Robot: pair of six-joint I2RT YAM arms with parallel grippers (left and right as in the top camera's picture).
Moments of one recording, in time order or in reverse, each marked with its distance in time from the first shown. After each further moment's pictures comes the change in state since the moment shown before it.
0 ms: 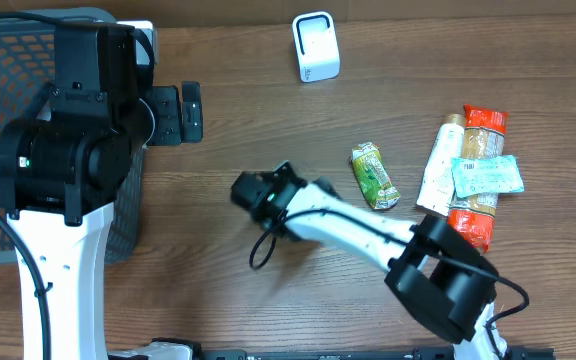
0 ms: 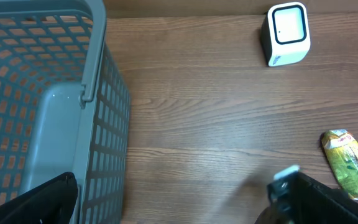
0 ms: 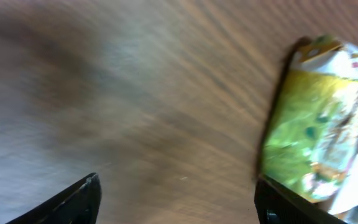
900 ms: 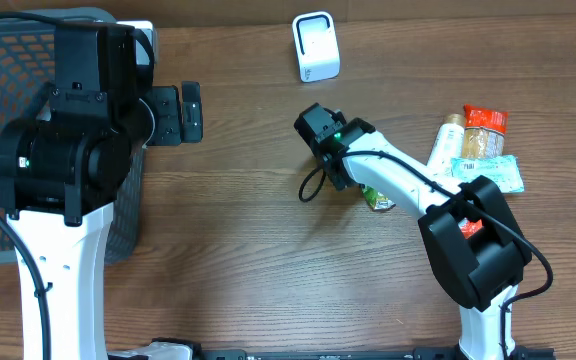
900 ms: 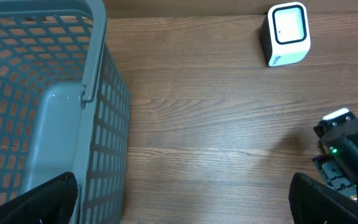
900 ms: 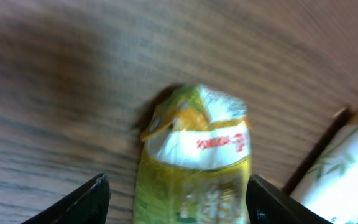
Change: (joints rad) left arm 0.000 0.000 0.000 0.000 0.000 0.000; right arm -0.324 0.000 -0.060 0.215 -0.037 -0.252
